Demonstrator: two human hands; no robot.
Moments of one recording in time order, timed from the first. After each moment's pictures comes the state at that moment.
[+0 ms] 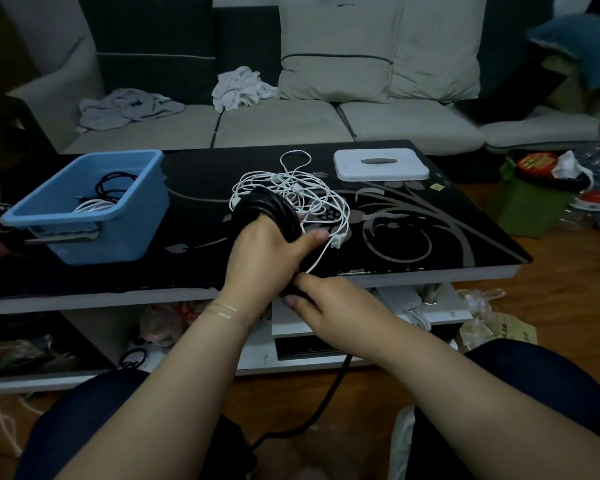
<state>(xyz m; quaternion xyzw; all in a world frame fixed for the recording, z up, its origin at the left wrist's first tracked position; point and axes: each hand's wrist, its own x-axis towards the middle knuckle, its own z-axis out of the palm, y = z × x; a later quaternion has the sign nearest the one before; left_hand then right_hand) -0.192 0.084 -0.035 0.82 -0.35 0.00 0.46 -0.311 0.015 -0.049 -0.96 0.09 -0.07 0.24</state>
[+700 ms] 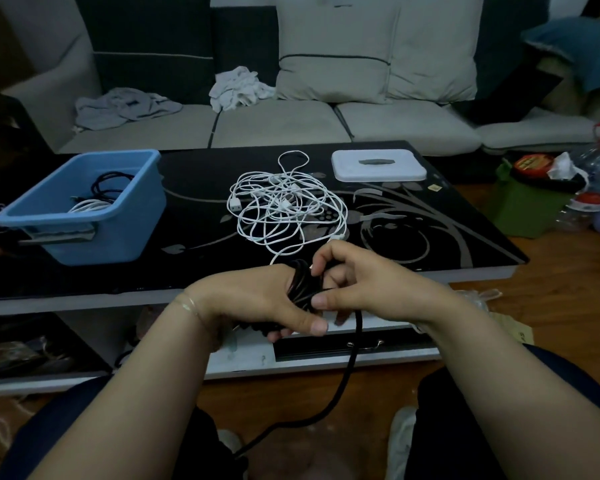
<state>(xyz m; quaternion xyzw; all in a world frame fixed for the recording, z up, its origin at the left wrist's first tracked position) -0.198 0.116 -0.013 0.64 -0.52 -0.48 0.29 -0.326 -0.027 -0.026 -0.80 0.05 0.01 0.60</state>
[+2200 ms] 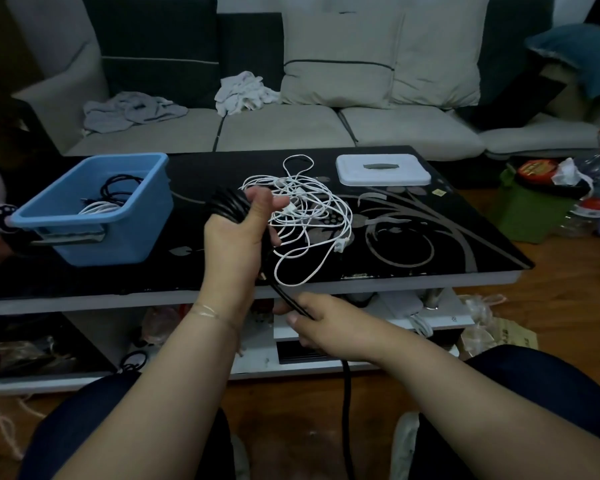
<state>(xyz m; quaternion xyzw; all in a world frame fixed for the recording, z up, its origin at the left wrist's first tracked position) -0.195 0.104 -0.011 0.60 -0.24 -0.07 0.76 -0.306 0.018 -0.059 -0.87 0.12 0.05 0.47</state>
